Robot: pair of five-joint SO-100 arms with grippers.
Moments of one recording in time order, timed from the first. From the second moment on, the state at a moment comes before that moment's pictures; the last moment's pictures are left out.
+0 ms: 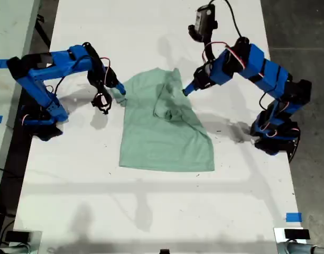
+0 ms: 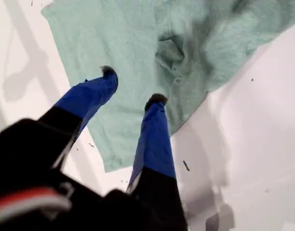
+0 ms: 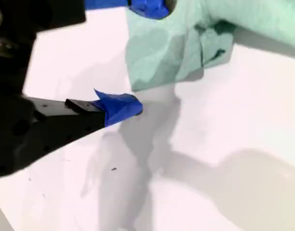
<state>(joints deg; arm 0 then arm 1) -49.1 88.4 114.7 70.9 28.6 22.1 94.7 64.2 89.7 -54.1</state>
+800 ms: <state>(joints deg) -57.5 86.7 114.6 70.4 29.5 21.2 103.4 75.8 89.7 -52.3</state>
